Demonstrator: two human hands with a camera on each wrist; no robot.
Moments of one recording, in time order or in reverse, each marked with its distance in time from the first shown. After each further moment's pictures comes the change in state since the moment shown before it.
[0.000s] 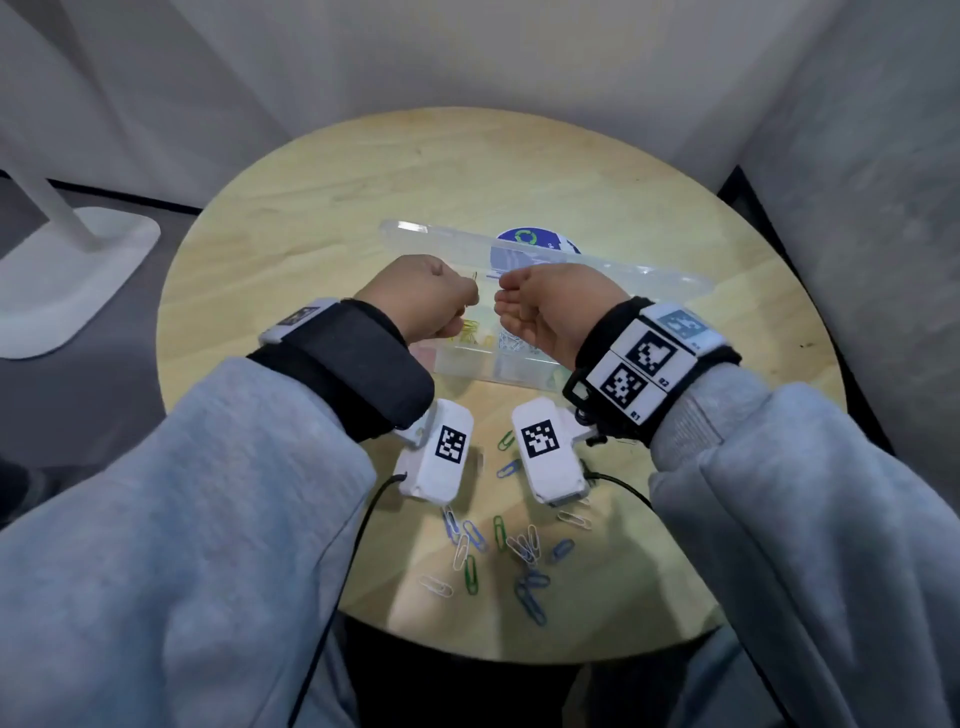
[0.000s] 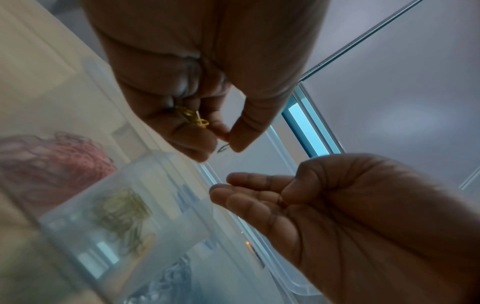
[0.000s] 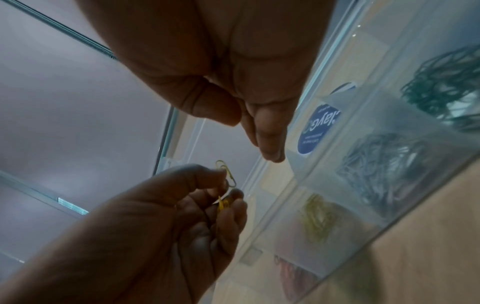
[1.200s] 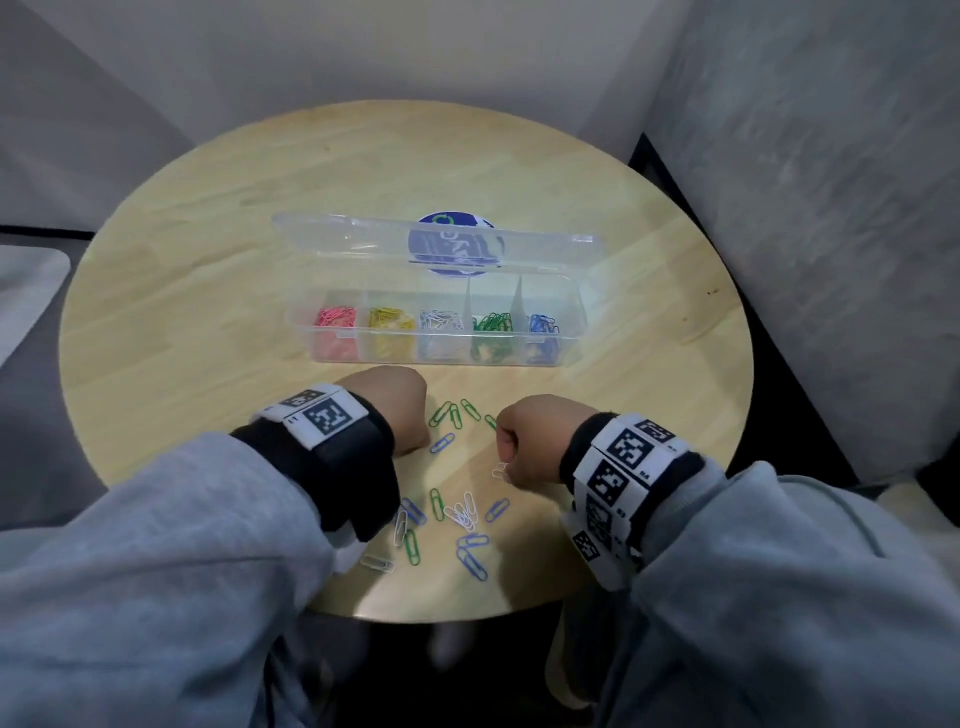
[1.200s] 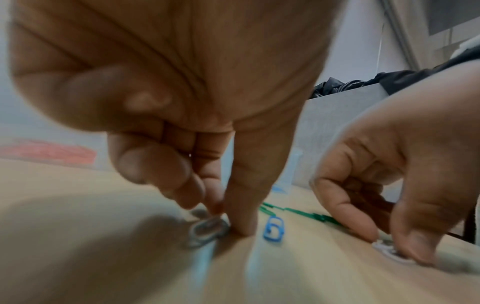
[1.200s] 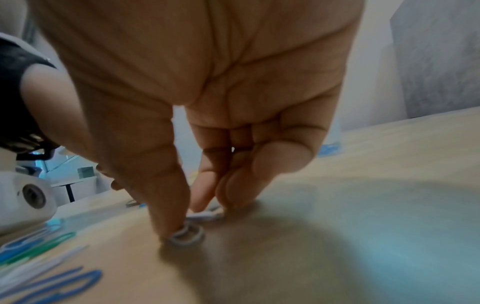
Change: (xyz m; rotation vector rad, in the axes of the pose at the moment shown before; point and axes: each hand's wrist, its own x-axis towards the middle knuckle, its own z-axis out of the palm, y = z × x) left_hand -0.038 -0.046 0.058 1.212 -0.266 0.094; right_hand -0.045 0.099 -0.085 -1.614 -0.139 -0.165
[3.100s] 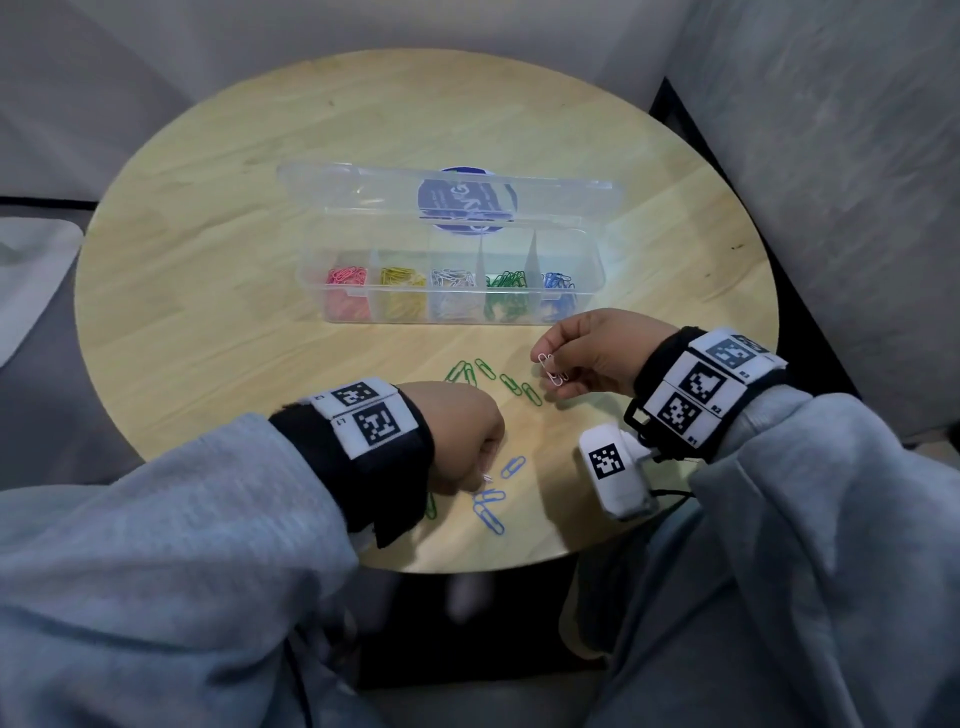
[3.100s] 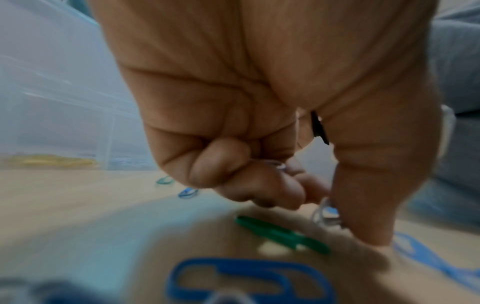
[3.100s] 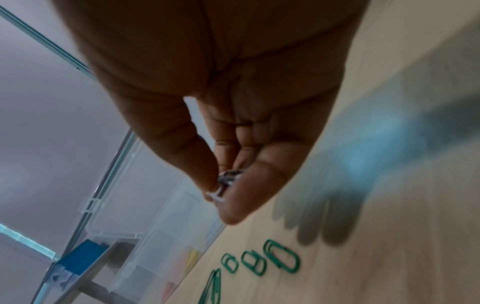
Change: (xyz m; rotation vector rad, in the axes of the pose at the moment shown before) left_hand -0.029 0.026 0.019 0.144 -0.249 0.463; right_hand 0.006 0.040 -0.015 1.248 0.005 0.100
